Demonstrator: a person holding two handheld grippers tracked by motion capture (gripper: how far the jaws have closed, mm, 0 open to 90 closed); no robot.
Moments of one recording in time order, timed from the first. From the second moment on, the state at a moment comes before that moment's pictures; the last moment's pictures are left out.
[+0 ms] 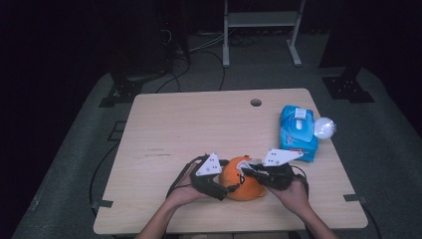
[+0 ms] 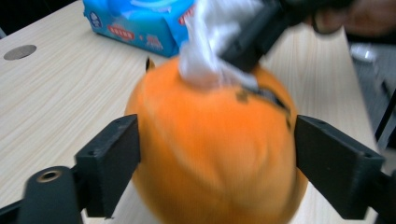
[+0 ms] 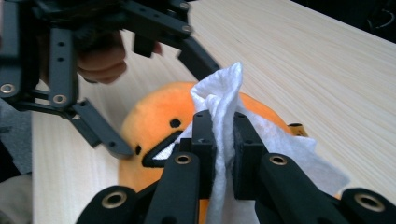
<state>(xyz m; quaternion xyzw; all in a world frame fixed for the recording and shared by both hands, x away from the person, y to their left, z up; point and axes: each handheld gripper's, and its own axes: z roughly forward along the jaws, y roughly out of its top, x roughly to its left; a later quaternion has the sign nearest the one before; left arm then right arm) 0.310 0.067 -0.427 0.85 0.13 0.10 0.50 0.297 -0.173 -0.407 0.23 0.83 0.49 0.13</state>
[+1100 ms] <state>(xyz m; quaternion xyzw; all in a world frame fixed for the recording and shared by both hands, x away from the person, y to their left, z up) 0.321 0.091 -0.436 0.85 0.12 0.11 0.49 0.302 -0.178 -0.413 0.23 0.83 0.49 0.12</state>
